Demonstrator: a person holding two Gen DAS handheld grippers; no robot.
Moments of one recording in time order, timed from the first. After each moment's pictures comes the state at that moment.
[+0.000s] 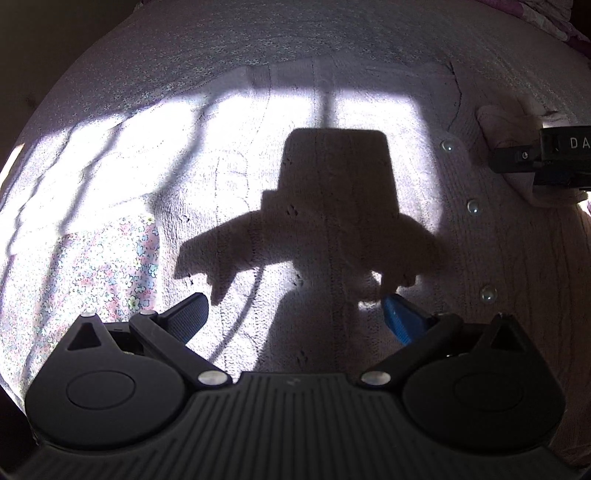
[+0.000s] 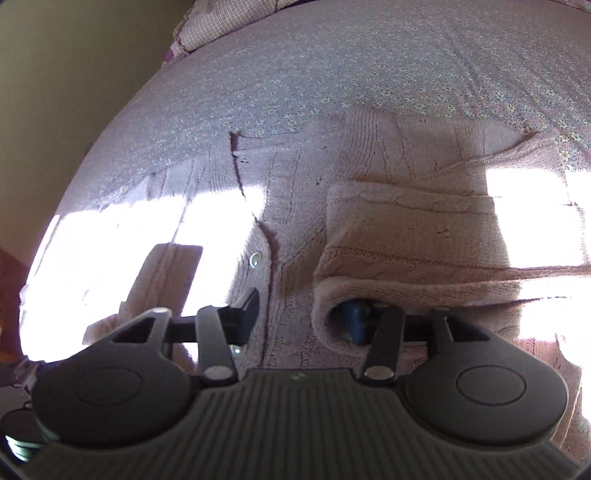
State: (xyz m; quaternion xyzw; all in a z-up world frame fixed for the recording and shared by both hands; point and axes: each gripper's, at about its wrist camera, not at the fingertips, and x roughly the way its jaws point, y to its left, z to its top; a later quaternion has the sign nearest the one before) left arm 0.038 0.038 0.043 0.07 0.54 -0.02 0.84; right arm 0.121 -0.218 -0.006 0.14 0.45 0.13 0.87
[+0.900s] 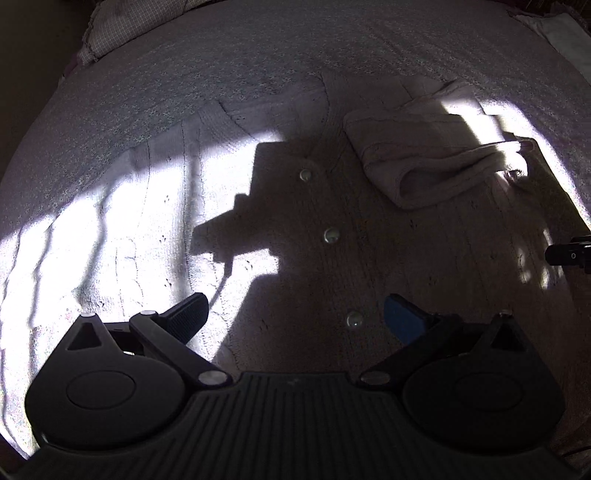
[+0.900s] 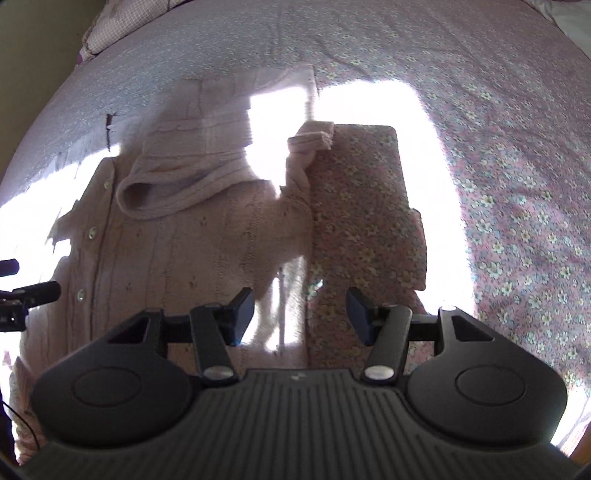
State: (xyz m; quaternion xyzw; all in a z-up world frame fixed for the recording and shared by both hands) left arm 0.039 -0.068 0.067 0.16 0.50 -0.13 0.84; right arm 0.012 -0.350 -0.016 0.12 0.51 -0.01 0.85
